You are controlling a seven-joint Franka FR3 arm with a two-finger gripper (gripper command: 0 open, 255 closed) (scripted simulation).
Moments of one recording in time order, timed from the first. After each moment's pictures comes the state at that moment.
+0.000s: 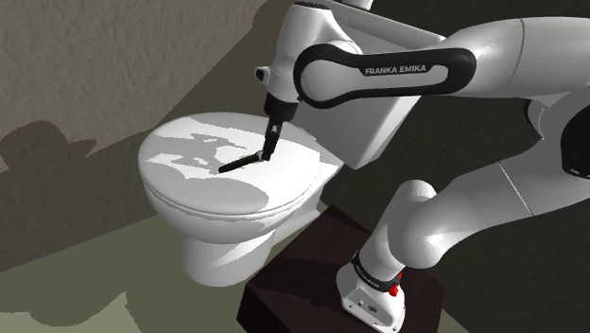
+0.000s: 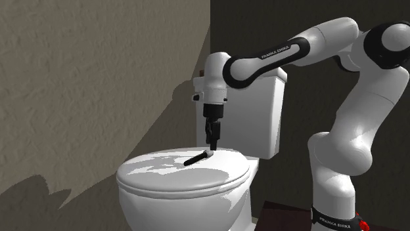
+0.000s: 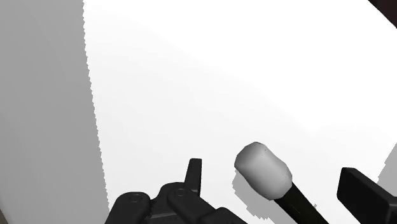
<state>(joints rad) 0.21 -0.54 0.06 -2.47 -0.02 2.02 -0.36</state>
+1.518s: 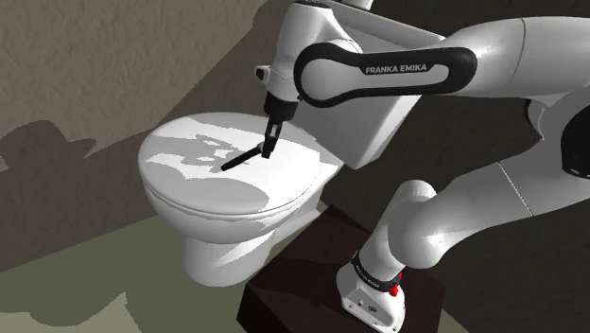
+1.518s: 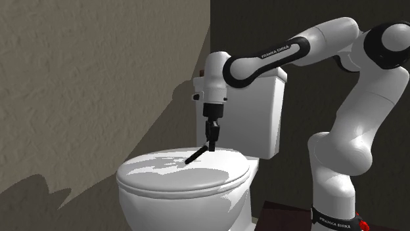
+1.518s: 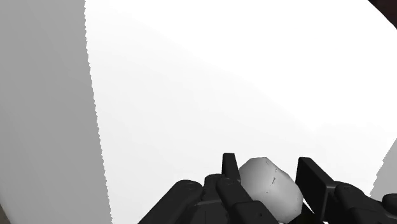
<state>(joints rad) 0.21 -0.54 0.06 -2.47 -0.02 2.02 -0.36</state>
